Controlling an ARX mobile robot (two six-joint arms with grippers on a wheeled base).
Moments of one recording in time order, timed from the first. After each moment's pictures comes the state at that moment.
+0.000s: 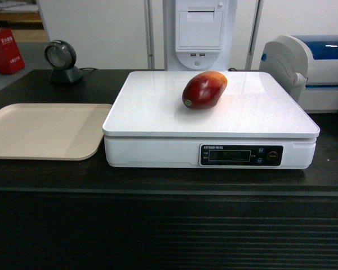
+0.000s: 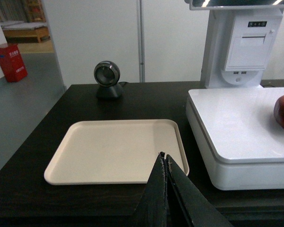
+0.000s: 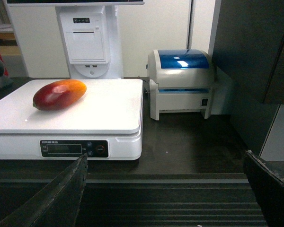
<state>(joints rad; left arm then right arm) 0.00 0.72 0.18 0.53 0.00 0.00 0.00 0.01 0.01 0.00 0.00 0.00</state>
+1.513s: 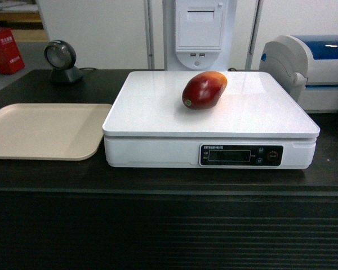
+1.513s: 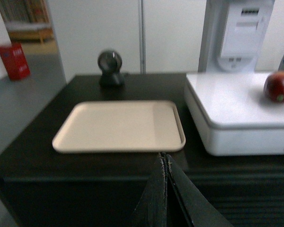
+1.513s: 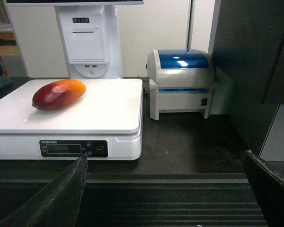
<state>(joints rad) 0.00 0.01 0.01 0.00 0.00 0.00 0.00 0.01 0.01 0.00 0.00 0.00</state>
